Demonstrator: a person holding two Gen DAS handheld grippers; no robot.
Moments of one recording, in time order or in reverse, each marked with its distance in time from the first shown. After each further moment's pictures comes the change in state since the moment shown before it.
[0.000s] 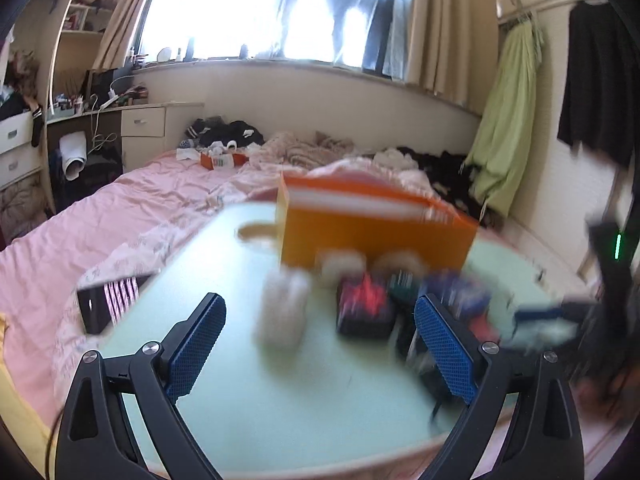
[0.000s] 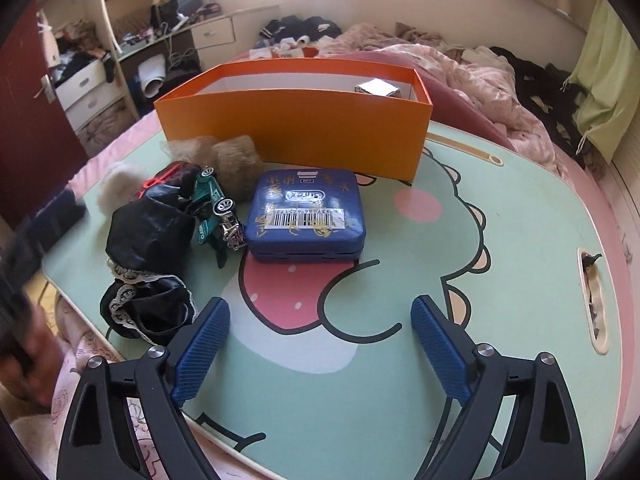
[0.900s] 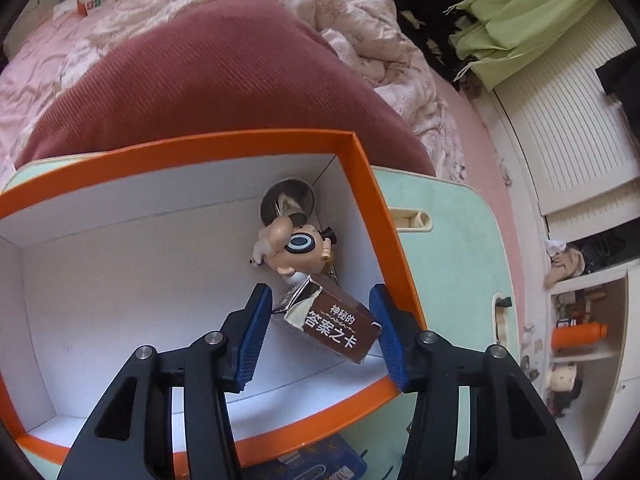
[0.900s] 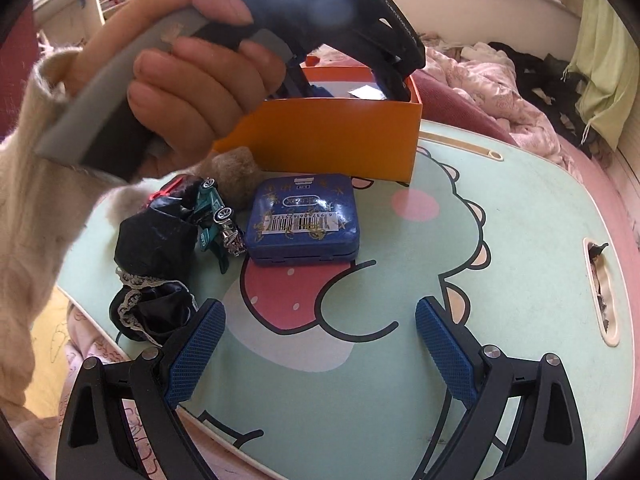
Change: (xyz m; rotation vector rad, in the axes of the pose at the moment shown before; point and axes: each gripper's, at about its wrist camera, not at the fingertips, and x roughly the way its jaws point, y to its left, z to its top) left arm 0.258 -0.132 0.087 -0.044 0.832 -0.215; right arm -0.008 -0.005 -0.003 0.048 -0.033 0.056
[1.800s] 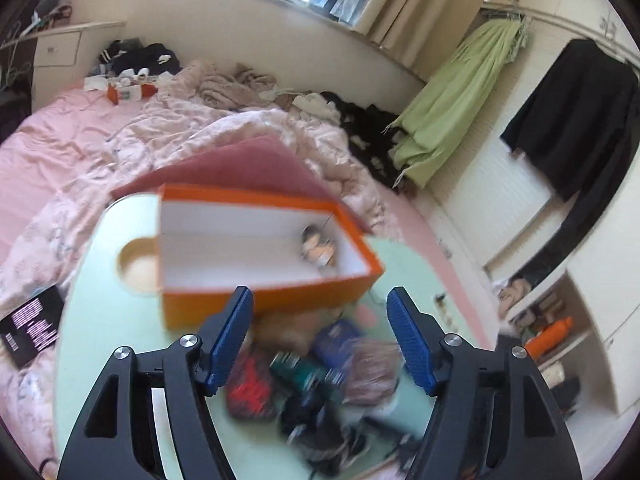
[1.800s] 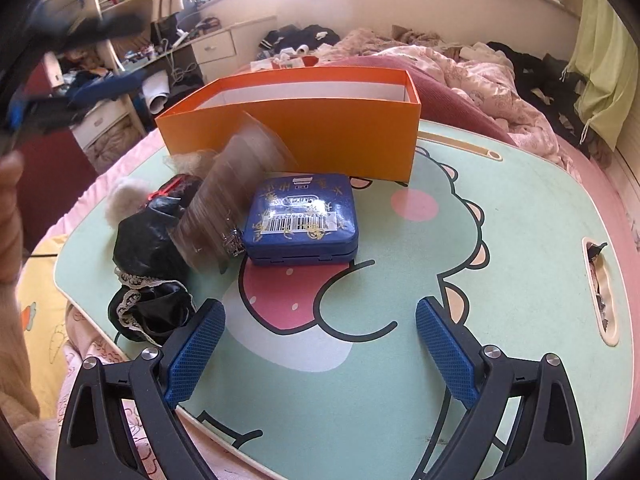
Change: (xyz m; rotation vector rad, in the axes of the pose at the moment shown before) left arm -0.161 0.077 -0.156 0.072 -0.487 -0.136; right arm -0.001 0.000 -0.001 -0.001 0.000 -0.006
